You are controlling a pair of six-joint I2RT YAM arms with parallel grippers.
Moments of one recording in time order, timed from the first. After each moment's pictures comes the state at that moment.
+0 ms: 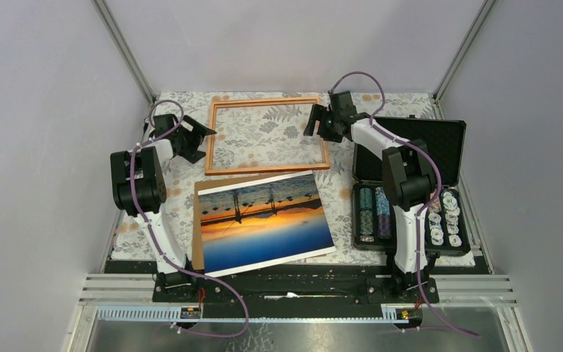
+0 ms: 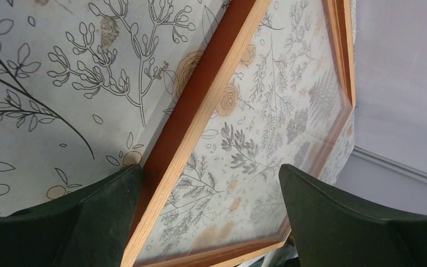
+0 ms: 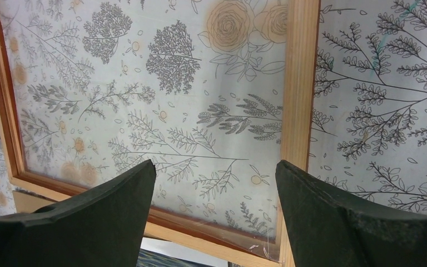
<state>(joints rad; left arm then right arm) 0.19 2.03 1.27 -0.03 0.45 -0.92 0.34 2.16 1.66 -0.28 -0.17 0.50</state>
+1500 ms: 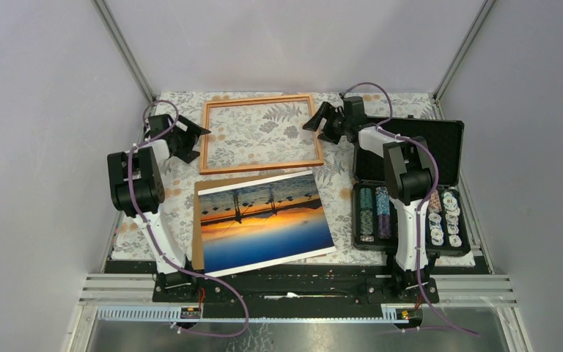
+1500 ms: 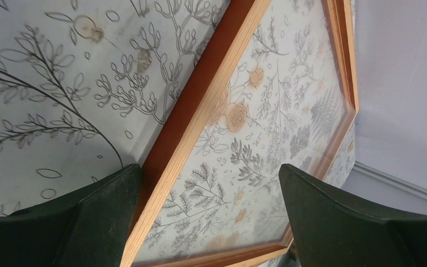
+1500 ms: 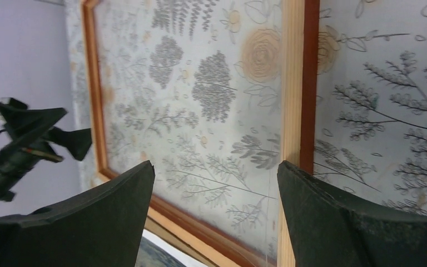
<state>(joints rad) 0.21 2.02 1.27 -0.02 0.43 -0.91 0.26 2.24 1.57 0.03 -0.44 0.71</state>
